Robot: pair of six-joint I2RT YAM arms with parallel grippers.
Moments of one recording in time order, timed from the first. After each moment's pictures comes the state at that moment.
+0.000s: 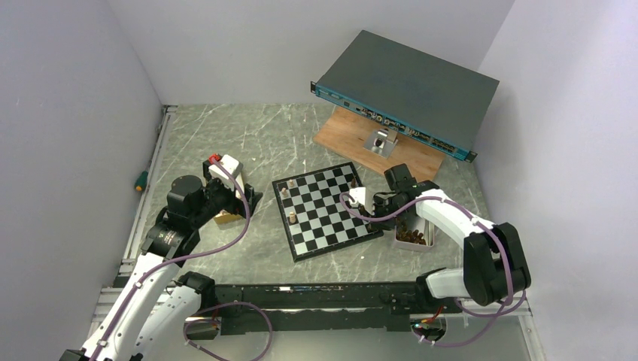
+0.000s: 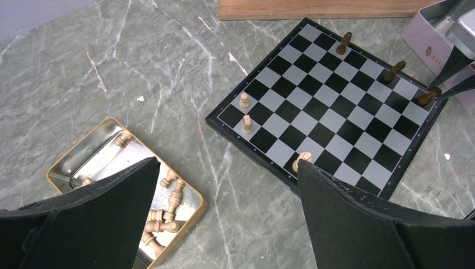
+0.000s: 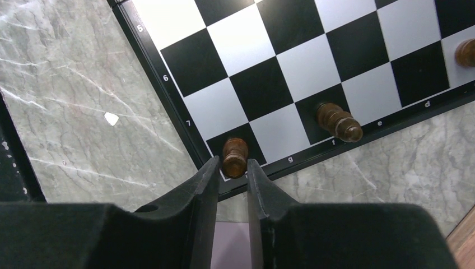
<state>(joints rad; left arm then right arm) -0.33 0.65 0.68 -0.32 0.23 0.08 0.34 1.33 0.75 -0.66 -0.52 -1.02</state>
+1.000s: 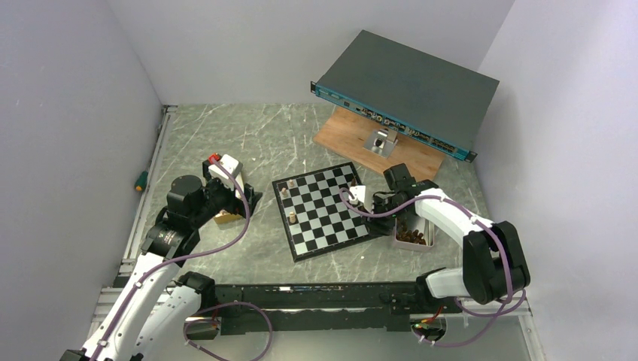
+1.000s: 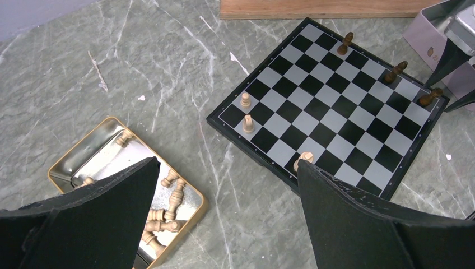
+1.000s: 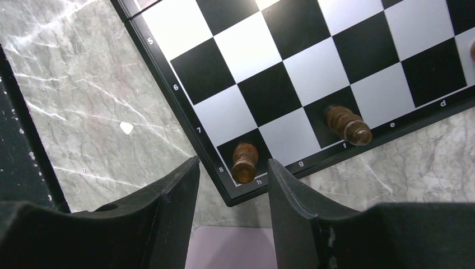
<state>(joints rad) -0.32 0.65 0.68 -0.32 0.23 0.08 0.34 1.35 0.75 -0.67 -0.54 -0.96</state>
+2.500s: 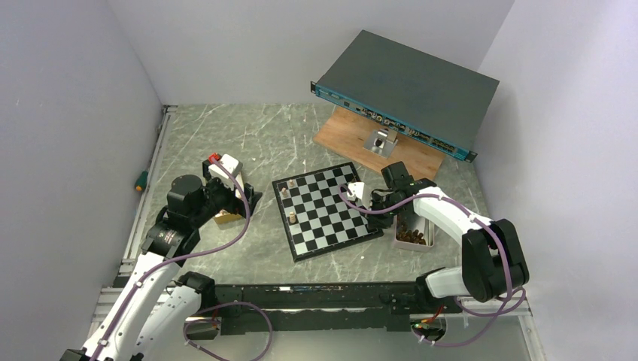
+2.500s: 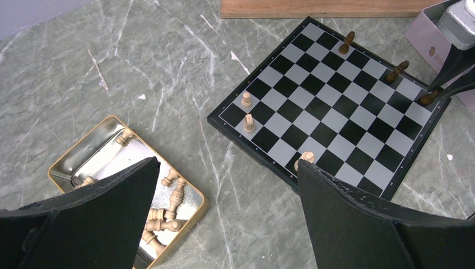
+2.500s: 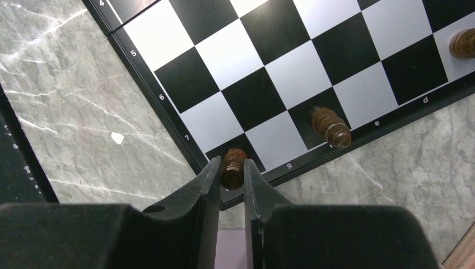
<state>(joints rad) -0.32 0.66 0.68 -0.32 0.23 0.08 0.35 1.36 0.77 -0.64 -0.50 -0.89</state>
